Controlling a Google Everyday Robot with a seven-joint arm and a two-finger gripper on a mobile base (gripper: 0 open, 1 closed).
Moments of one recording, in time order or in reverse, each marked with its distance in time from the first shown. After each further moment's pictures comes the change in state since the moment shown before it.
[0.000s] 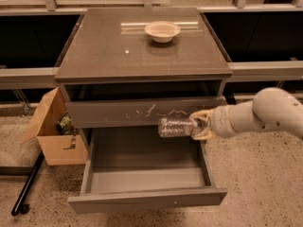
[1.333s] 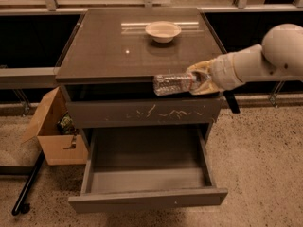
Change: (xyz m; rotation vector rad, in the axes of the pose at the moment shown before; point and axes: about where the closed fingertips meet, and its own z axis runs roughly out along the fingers) arm -0.061 -0.128 -0.072 0.088 -0.029 -0.203
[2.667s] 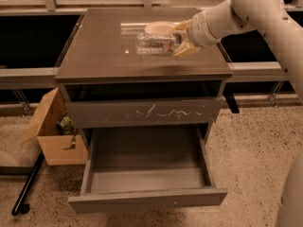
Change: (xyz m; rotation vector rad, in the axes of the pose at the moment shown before) arm -0.022 -0.135 0.035 0.044 0.008 0.045
